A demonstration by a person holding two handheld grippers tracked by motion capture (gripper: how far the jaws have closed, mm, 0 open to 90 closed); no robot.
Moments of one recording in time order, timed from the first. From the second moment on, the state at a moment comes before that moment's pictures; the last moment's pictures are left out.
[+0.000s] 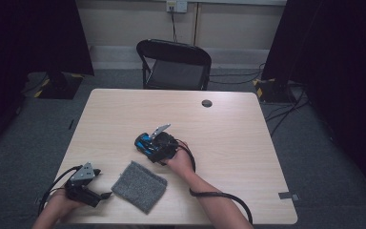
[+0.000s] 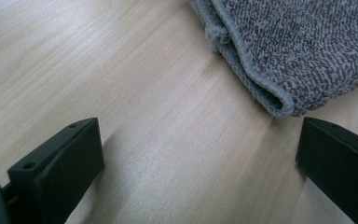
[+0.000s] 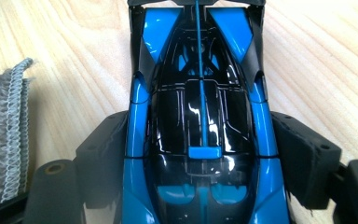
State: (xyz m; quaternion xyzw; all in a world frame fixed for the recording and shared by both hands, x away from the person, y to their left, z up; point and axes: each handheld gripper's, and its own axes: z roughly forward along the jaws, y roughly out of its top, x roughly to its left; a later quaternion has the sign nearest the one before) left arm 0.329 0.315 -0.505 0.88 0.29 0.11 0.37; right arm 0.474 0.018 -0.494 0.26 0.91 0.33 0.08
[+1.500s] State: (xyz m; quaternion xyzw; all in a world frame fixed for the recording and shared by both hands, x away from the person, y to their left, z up) left arm 0.329 0.315 -0.505 0.88 0.29 0.11 0.37; right arm 0.483 -0.022 -0.449 0.28 0.89 0.35 0.08
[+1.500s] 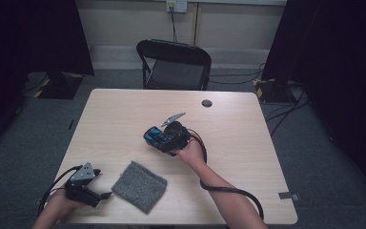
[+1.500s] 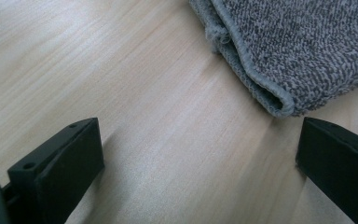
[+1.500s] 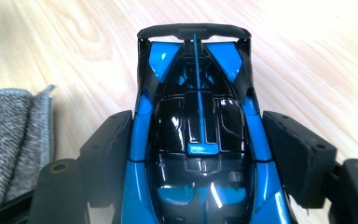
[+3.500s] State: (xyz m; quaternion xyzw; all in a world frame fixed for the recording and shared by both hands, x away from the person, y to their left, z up) left arm 0.330 0.314 -0.505 0.88 0.29 0.11 0.36; right arm 0.464 -0.162 -0.492 0.32 0.88 0.34 0.11
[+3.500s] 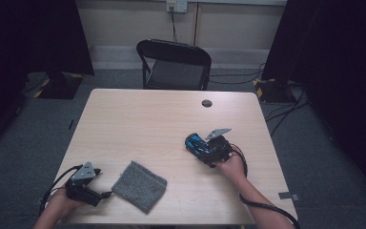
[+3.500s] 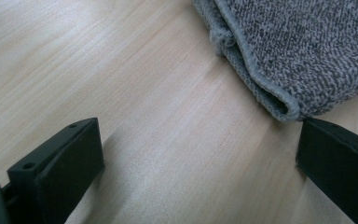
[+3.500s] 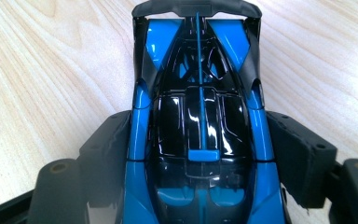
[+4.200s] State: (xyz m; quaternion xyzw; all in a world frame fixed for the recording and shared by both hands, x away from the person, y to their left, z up) left arm 0.330 0.314 -0.505 0.88 0.29 0.11 0.36; right arm 0.465 -0.165 -0.490 0.32 0.88 0.34 0.10
